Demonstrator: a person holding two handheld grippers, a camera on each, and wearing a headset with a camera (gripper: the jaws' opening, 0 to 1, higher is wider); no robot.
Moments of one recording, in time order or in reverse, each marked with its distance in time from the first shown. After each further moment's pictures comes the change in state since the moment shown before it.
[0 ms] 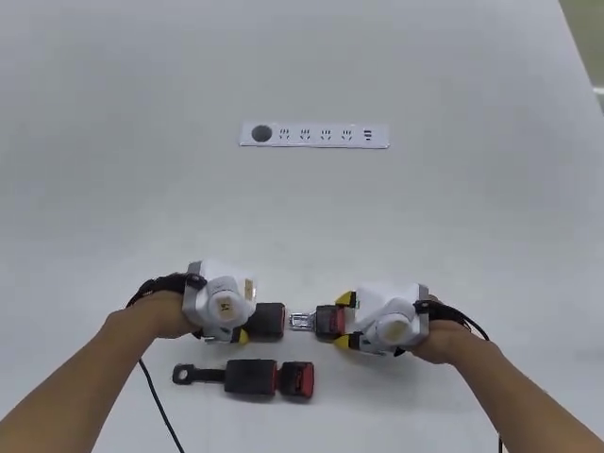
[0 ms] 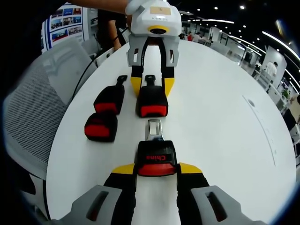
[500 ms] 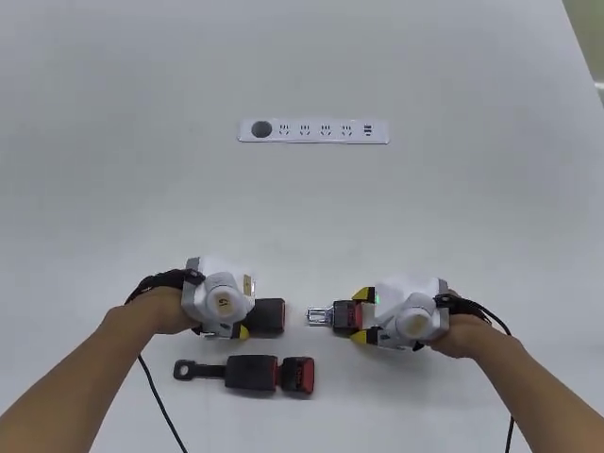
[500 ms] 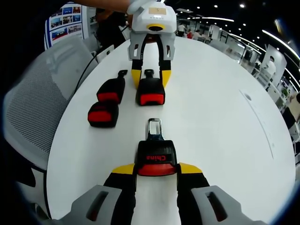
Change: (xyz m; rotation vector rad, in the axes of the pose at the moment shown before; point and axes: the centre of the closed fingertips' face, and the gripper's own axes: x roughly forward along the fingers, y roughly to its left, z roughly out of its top) left arm 0.001 0.001 -0.001 -0.002 -0.014 -0.001; right arm -0.015 -0.005 -0.022 0.004 0.024 -0.004
